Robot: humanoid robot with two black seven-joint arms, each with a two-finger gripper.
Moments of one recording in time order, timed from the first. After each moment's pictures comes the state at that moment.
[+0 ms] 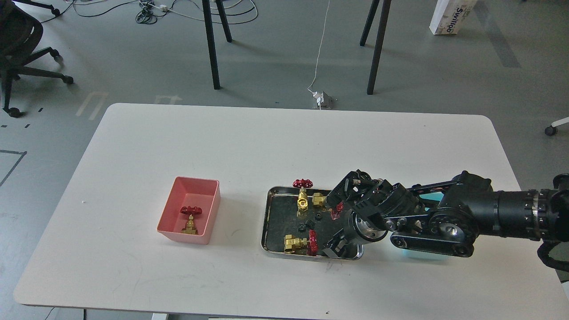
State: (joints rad) left arm -1.53 0.65 -0.68 -0.42 0.75 -0.22 -0.20; right arm 1.12 -0.22 -0.29 1.19 -1.50 0.49 -0.20
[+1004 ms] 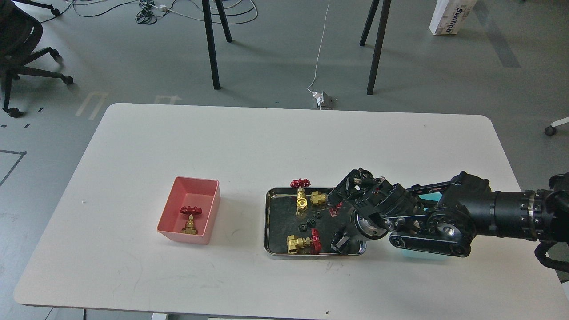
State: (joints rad) left arm -1.54 0.66 -0.68 -0.42 0.75 -0.22 -0.20; right arm 1.12 -0.21 -0.30 1.18 -1.49 0.49 -0.26
